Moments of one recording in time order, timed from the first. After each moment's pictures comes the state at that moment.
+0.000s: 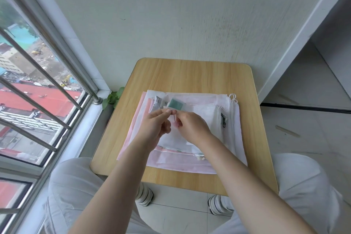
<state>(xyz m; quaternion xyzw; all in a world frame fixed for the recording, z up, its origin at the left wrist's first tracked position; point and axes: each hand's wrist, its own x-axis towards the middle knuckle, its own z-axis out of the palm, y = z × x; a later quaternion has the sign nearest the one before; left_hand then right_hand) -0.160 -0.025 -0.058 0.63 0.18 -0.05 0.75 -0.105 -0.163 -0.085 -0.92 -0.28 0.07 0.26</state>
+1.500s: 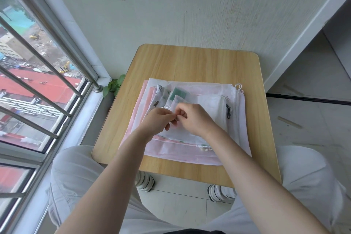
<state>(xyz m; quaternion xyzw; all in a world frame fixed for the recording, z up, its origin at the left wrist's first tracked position) -0.155 -0.014 -0.077 0.82 0.17 -0.15 0.53 -0.106 -0.164 -0.086 -0.88 -0.24 0.16 0.38</state>
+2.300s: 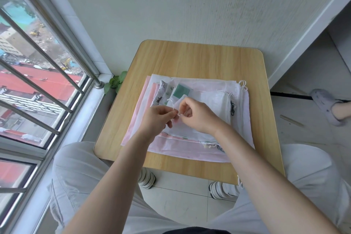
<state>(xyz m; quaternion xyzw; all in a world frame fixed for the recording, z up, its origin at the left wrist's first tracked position) -0.171 -0.012 -0.082 0.79 0.20 -0.05 0.58 -0.109 -0.170 -0.082 -0.85 -0.23 0.22 0.42</state>
